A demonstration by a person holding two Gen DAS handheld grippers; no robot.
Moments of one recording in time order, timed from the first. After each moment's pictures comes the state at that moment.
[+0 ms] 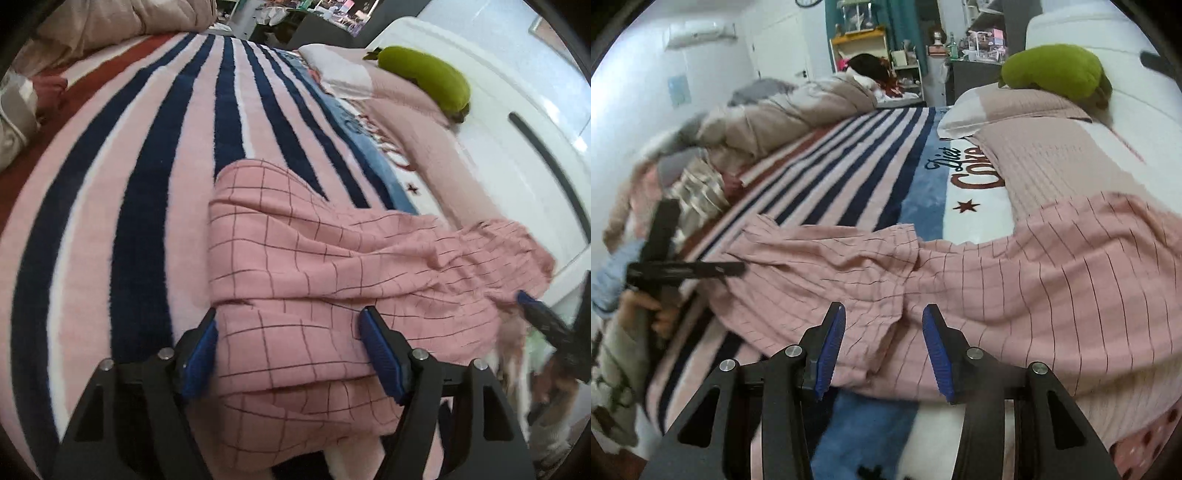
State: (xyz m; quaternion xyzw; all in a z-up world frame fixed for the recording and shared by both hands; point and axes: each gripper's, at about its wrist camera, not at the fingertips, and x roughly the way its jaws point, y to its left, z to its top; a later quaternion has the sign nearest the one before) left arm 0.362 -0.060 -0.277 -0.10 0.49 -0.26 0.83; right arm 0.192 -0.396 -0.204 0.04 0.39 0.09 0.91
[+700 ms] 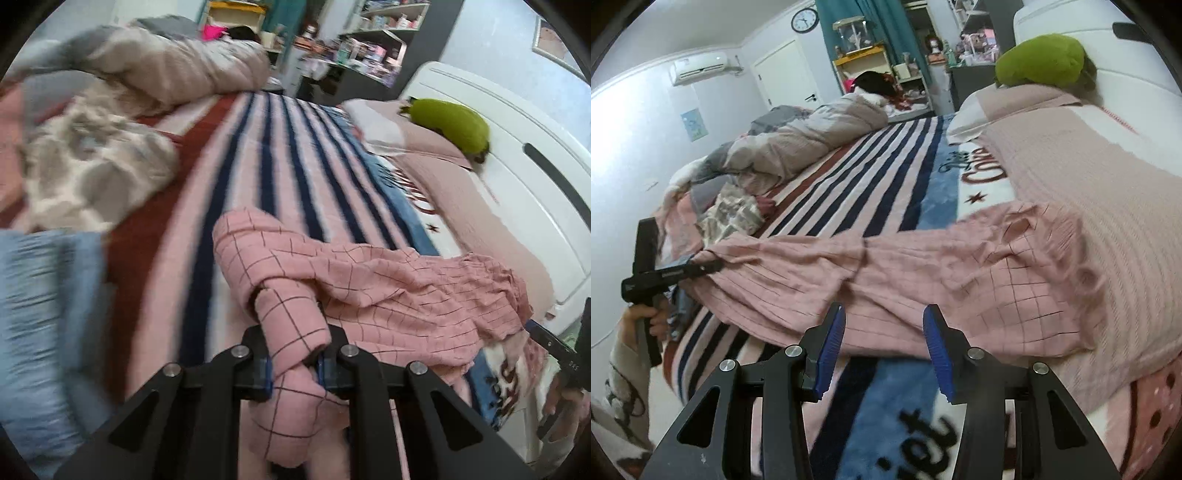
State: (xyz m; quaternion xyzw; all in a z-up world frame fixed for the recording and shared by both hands) left arm 0.263 0.035 -0.198 -0.09 0.41 -0.14 0.90; right arm 0.131 -0.404 -0.194 0.11 0.37 0.13 0.91
